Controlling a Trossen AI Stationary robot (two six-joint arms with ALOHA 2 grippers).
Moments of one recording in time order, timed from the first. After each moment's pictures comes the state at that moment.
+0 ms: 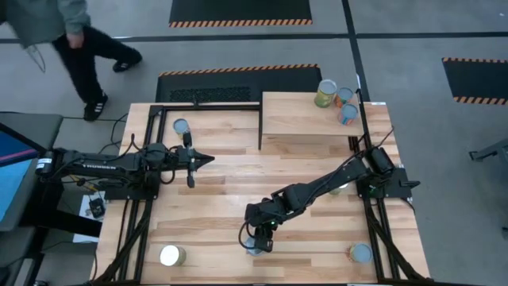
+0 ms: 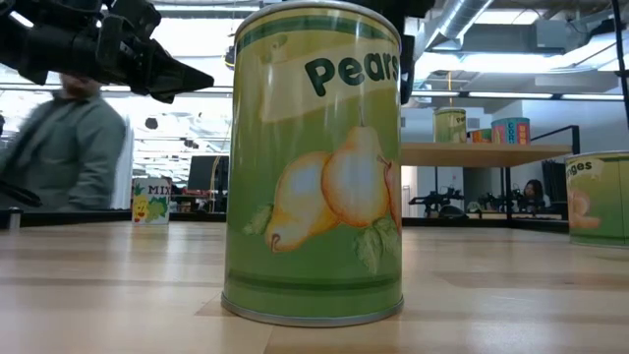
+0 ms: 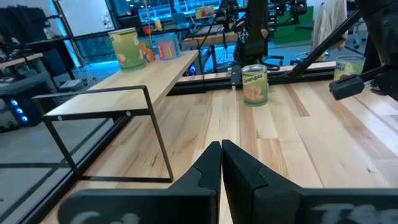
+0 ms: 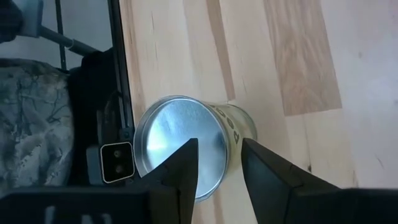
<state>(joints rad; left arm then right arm) 0.10 0.67 0.21 0.36 -0.06 0.14 0.36 1.99 1.58 -0.55 -0.19 0.67</state>
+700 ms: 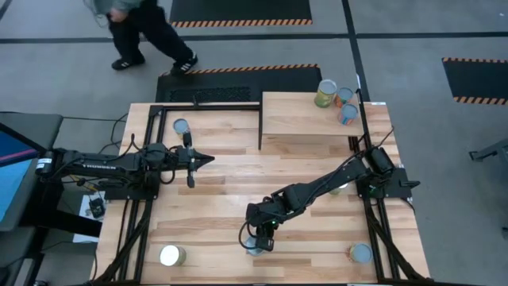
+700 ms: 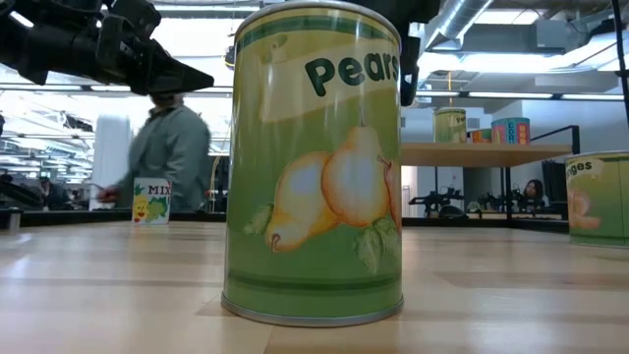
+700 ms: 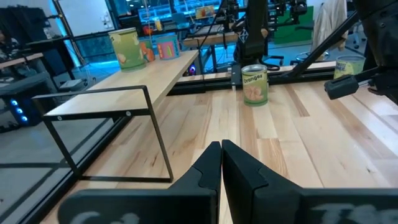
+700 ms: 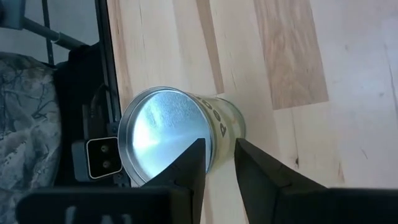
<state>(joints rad) 0.10 0.67 0.21 0.36 -0.06 0.14 0.36 1.99 1.58 -0.58 -0.17 0.65</state>
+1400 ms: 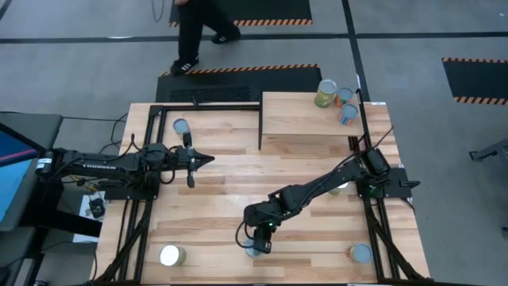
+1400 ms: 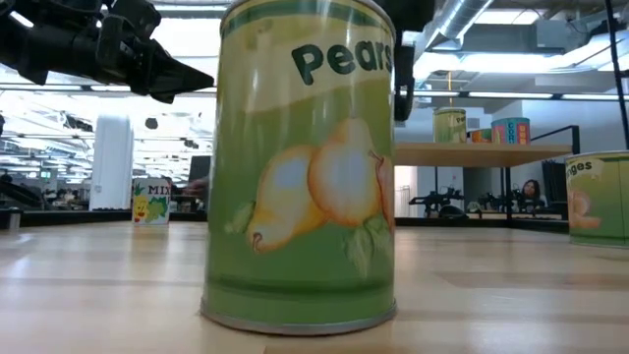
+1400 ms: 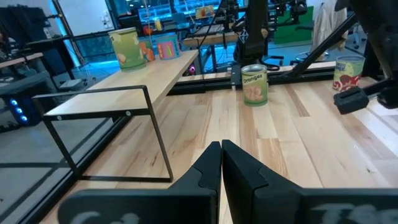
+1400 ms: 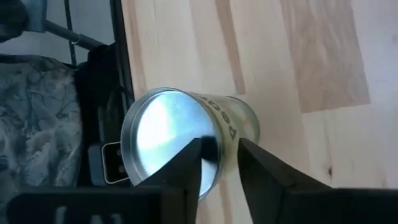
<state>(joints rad) 0.10 0.67 0.21 0.36 -0.06 0.14 0.35 2.03 1.58 -0.56 -0.21 0.66</state>
